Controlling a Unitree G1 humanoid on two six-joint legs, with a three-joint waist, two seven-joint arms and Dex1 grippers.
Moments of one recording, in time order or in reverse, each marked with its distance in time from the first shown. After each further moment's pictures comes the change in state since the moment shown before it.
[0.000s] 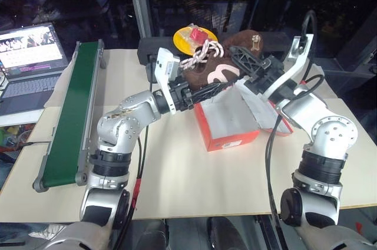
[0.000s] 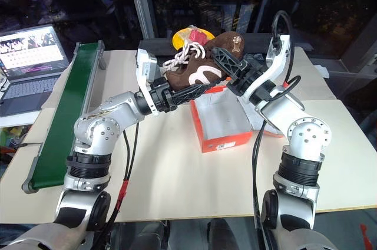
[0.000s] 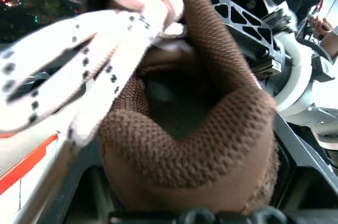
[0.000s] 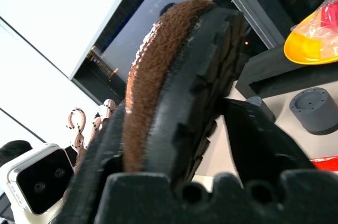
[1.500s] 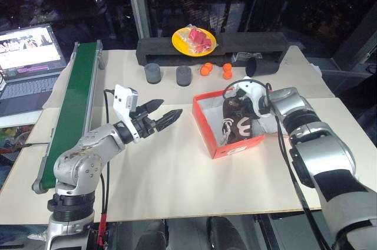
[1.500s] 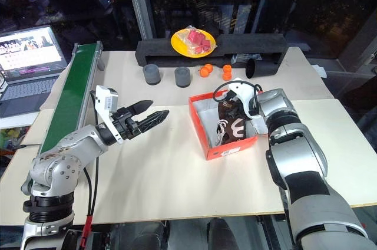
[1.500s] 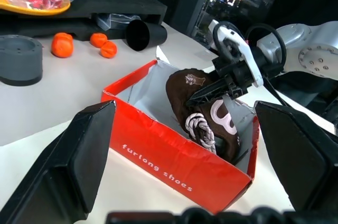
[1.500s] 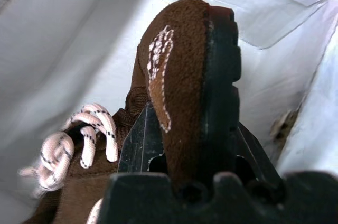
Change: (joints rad) left arm 0.388 0.163 0.146 -0.302 -0.072 0.055 0.185; right arm -0.483 -0.143 0.662 1.420 -1.335 -0.683 0.847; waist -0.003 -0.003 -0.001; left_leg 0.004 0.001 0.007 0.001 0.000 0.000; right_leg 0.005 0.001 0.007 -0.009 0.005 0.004
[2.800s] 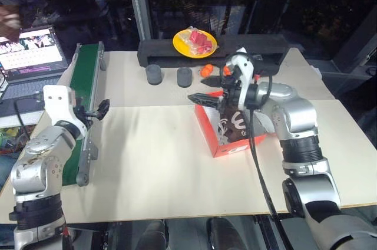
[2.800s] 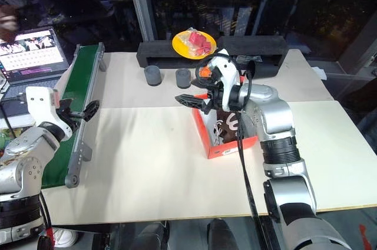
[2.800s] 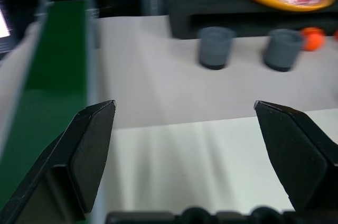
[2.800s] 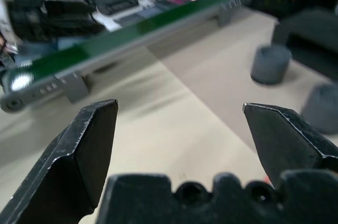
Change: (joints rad) left arm 0.099 0.141 0.253 0.166 0.316 -0.103 0.322; right arm 0.358 0.118 -0.270 -1.182 0.394 0.428 0.030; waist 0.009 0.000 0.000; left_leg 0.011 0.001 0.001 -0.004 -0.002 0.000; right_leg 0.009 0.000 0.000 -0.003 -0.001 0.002
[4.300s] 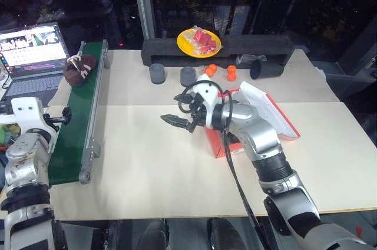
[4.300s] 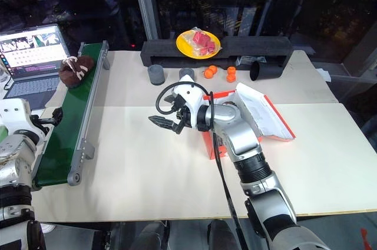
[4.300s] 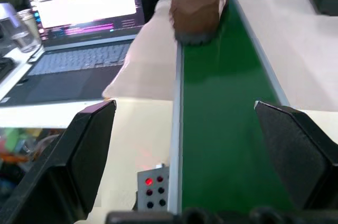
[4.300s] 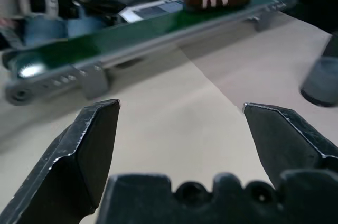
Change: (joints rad) left arm -0.139 0.099 0.034 0.684 0.169 -0.464 -0.090; right arm 0.104 0.125 0.189 -0.058 -0.084 -0.112 -0.107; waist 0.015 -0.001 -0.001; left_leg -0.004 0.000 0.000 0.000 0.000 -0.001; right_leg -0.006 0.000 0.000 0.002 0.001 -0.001
